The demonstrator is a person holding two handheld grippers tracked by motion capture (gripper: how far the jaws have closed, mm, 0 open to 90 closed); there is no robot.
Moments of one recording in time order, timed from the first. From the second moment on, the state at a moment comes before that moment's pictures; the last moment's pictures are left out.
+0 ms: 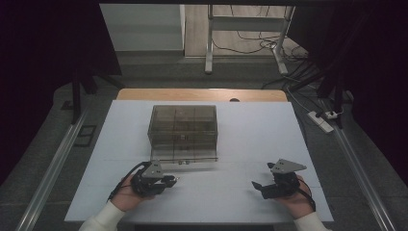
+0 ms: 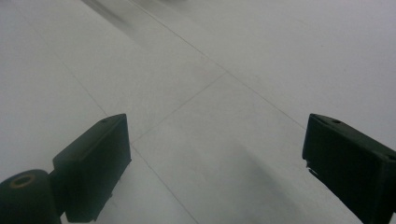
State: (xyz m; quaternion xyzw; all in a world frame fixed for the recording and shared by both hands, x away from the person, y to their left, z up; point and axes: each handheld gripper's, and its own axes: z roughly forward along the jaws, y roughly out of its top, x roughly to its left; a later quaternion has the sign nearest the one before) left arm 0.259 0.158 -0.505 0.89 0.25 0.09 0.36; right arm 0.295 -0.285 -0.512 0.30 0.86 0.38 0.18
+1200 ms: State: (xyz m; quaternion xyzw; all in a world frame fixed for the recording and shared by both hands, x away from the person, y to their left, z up) left arm 0.263 0.171 -0.487 0.85 0.28 0.15 0.42; right arm 0.296 -0.284 -0.512 0.30 0.86 0.38 0.18
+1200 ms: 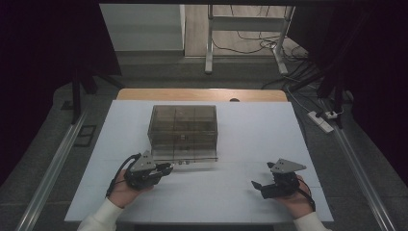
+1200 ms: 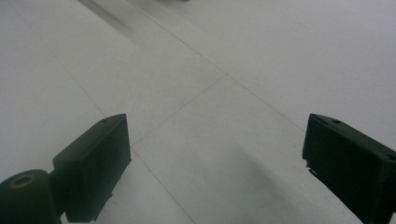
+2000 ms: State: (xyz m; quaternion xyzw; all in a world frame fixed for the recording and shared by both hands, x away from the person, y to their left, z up) left arm 0.276 0.177 -0.484 0.84 0.30 0.17 0.42; right arm 0.296 -0.282 -0.513 0.30 0.86 0.38 0.18
